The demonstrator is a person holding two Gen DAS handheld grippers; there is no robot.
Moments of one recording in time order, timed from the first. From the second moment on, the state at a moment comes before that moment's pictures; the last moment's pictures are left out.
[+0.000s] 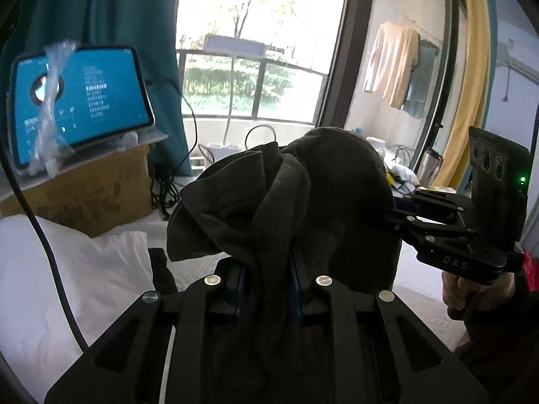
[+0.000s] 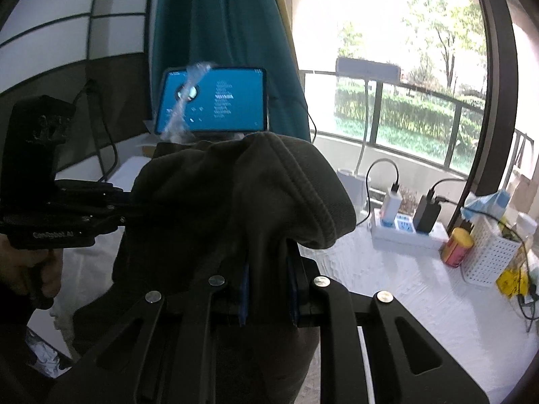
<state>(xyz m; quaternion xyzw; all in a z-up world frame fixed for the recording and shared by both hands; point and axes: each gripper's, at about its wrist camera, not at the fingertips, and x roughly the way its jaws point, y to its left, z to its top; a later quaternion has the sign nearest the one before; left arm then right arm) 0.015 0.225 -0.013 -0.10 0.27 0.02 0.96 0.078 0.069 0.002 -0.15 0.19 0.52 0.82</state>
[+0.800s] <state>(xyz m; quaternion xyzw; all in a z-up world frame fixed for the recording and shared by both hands) 0.095 0.318 -0.107 -0.22 0.38 0.07 0.90 0.186 0.147 -0.097 -0.16 0.33 0.49 0.79</state>
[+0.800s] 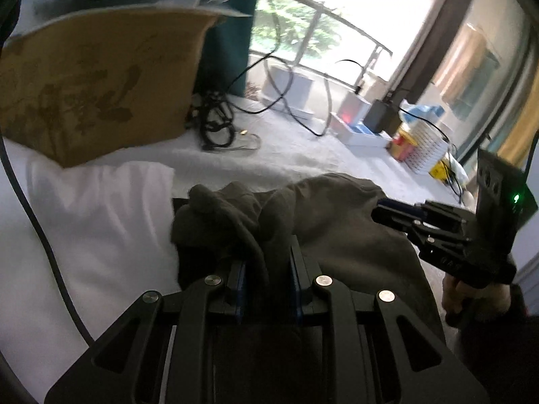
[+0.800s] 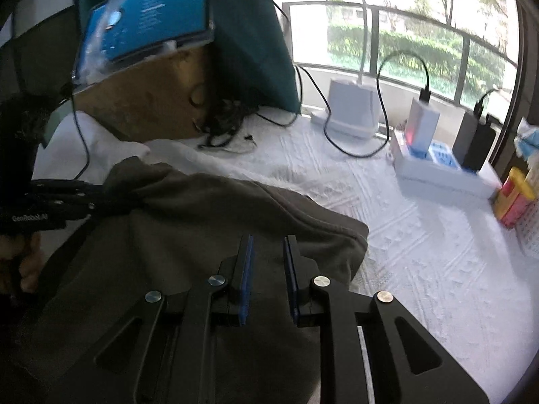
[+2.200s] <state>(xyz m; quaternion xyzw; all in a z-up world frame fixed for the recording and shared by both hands) 0.045 0.230 -0.093 -0.19 0.42 0.02 0.89 0.159 0.076 -0.097 -0.15 0.36 0.45 0.80</state>
